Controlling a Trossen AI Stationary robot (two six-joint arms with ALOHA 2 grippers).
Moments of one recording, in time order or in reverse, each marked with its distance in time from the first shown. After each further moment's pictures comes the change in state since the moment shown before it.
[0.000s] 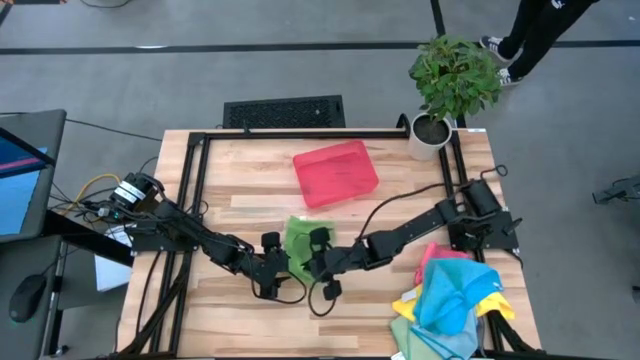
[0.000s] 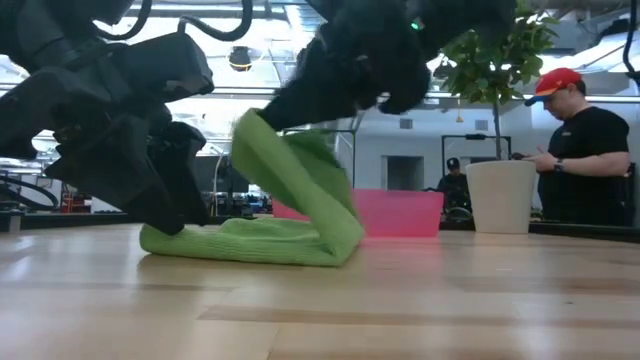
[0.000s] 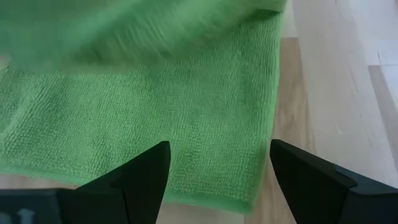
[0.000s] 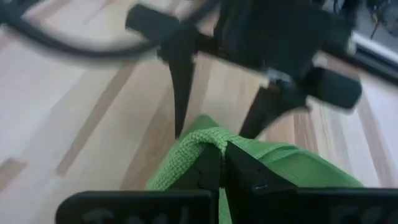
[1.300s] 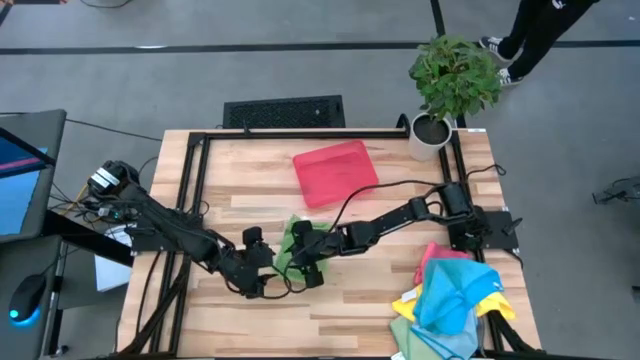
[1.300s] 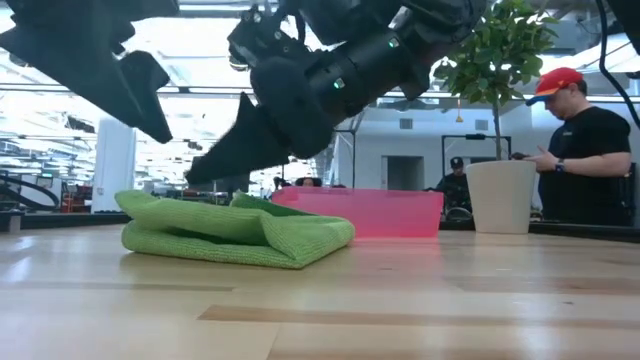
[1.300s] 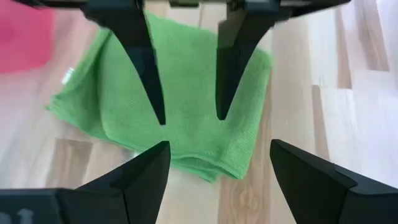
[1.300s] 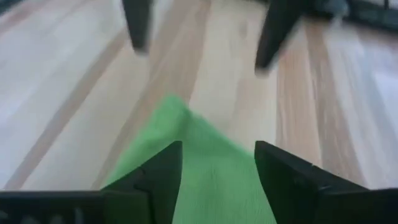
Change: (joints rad) left arm -0.099 -0.261 0.087 -0.383 -0.082 -0.205; right arm -0.132 0.185 0.141 0.025 -0.187 0.094
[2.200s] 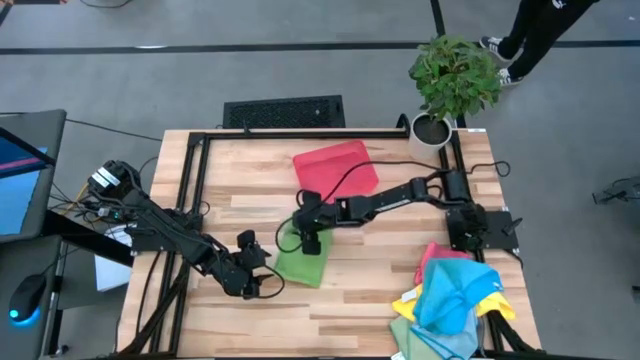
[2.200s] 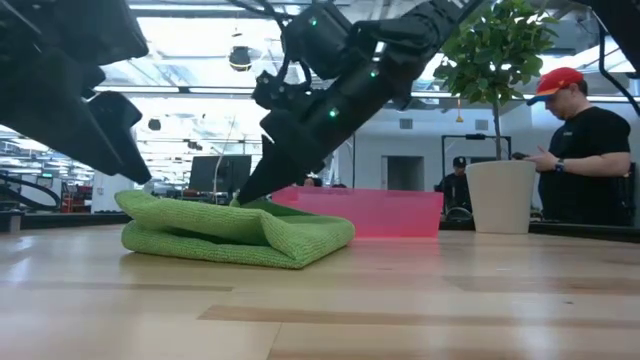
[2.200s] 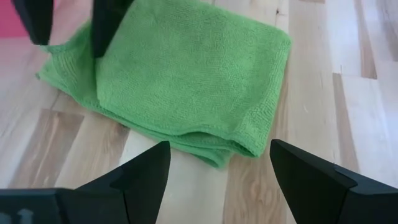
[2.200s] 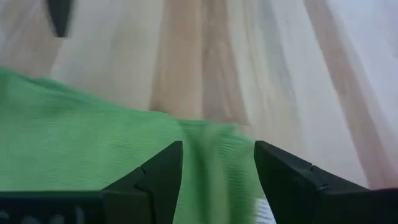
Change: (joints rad) left arm -0.059 0.001 -0.201 0.232 -0.080 -0.091; right arm -0.176 -0.034 0.000 -0.147 0.019 0.059
